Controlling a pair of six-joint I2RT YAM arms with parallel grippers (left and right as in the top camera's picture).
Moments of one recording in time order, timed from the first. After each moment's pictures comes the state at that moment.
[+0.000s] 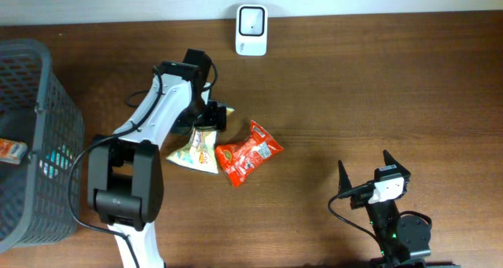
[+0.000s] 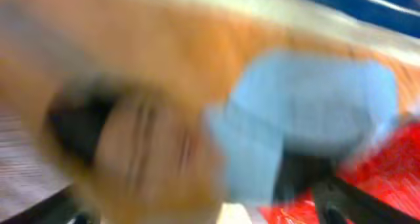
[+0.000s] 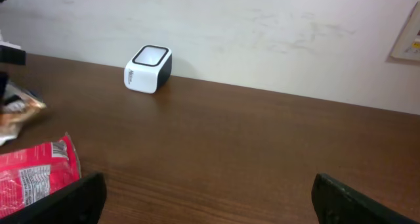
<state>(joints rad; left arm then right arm) -0.25 2.05 1.61 -1.13 0.05 -0.24 0.10 0.01 0.01 -0.07 -0.07 -0.09</state>
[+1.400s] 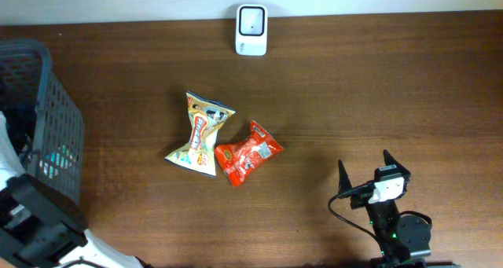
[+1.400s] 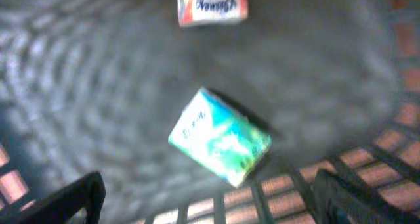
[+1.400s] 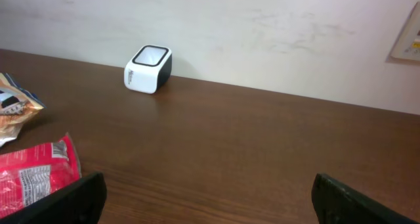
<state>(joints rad) 0.64 1.94 1.74 -1.18 -0.19 -0.60 0.10 0.01 0.01 -0.07 -0.07 -0.09</state>
